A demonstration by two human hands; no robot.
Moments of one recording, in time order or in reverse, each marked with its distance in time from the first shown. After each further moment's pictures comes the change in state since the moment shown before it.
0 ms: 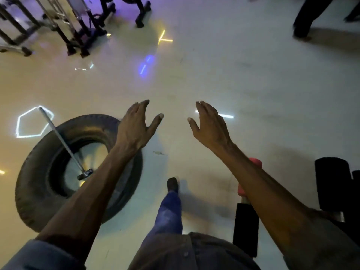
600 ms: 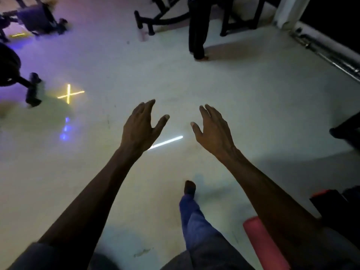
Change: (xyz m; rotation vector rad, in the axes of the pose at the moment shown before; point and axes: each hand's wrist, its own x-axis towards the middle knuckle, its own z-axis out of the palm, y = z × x) left_hand 0.503 0.178 0.105 -0.110 -0.100 0.612; right_hand 0.327 0.186 -0.113 -0.060 0.350 0.551
